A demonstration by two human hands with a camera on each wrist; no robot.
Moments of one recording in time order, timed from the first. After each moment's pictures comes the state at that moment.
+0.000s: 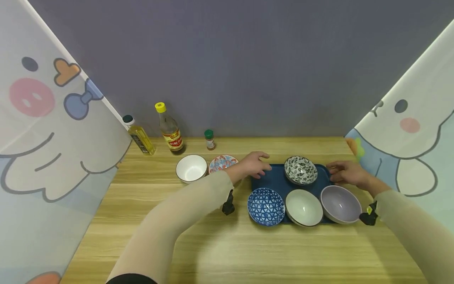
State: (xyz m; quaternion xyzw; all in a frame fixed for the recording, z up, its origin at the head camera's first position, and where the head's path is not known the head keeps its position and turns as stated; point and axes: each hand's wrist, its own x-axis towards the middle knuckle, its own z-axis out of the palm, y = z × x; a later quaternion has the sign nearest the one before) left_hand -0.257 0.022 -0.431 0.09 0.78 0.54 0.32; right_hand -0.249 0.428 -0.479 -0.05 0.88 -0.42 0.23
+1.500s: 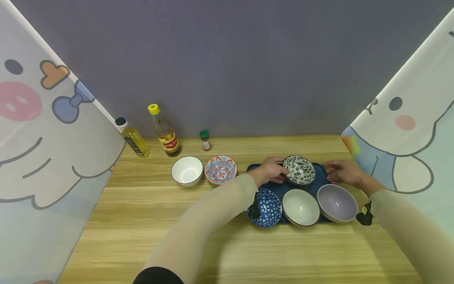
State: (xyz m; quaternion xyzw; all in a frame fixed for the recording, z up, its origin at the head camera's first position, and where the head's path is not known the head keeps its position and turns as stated) left_hand -0.258 0.104 -0.461 -0.01 0.69 0.64 0.32; right_hand -0.244 0.423 -0.476 -0.04 0.88 -0.43 0.22
